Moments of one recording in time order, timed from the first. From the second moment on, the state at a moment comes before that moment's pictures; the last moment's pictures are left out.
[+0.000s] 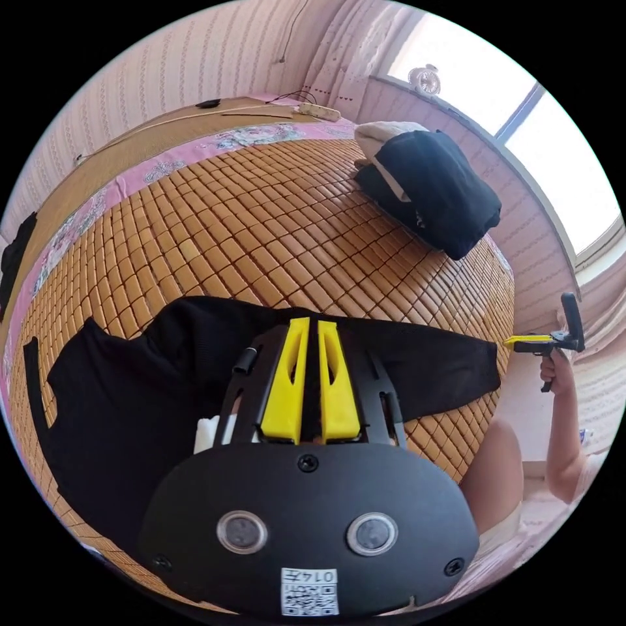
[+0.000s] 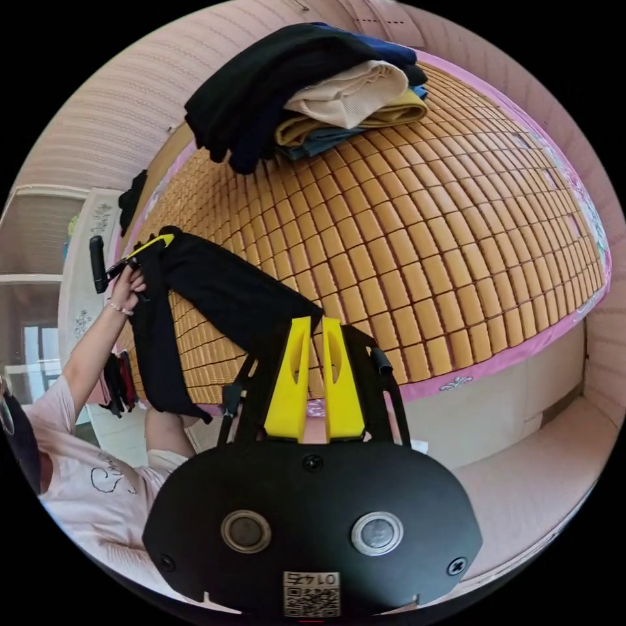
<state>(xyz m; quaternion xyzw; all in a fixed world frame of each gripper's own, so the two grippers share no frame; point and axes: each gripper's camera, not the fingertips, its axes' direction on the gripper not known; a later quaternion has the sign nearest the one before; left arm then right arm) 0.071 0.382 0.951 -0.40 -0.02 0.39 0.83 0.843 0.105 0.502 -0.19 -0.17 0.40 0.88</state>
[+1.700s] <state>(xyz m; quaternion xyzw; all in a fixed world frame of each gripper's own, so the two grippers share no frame) -0.282 0.355 0.436 -0.28 -0.22 0.14 0.92 0.280 -0.436 0.669 -0.09 -0.27 -0.18 0.94</state>
